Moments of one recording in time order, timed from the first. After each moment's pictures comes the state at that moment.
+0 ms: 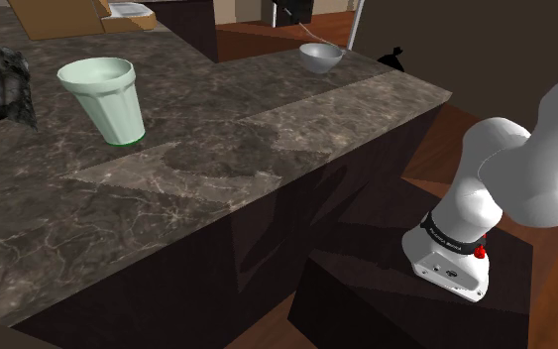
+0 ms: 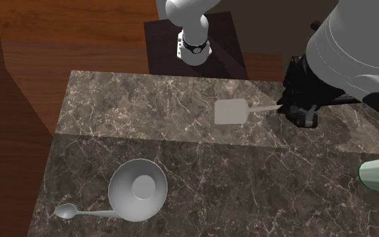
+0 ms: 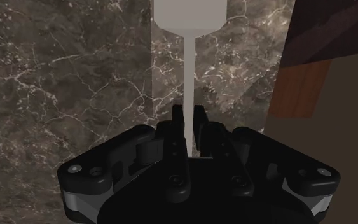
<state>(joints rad) 0.55 -0.16 -0.36 -1.65 0.00 1.52 -1.14</state>
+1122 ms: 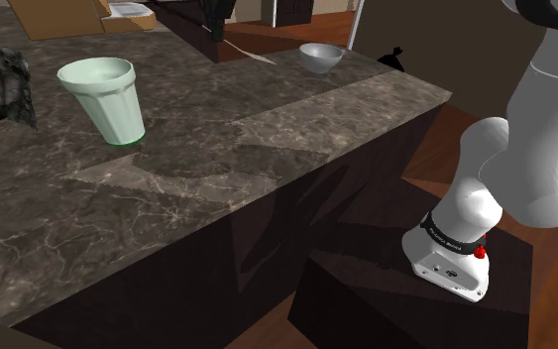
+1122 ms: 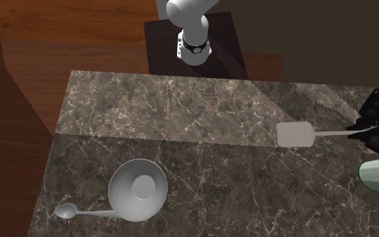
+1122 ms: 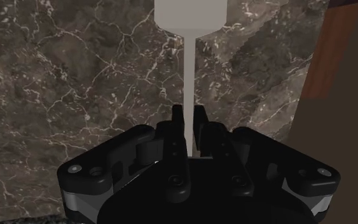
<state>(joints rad) 0.62 0.22 -0.29 -1.27 0.12 1.52 -1.00</state>
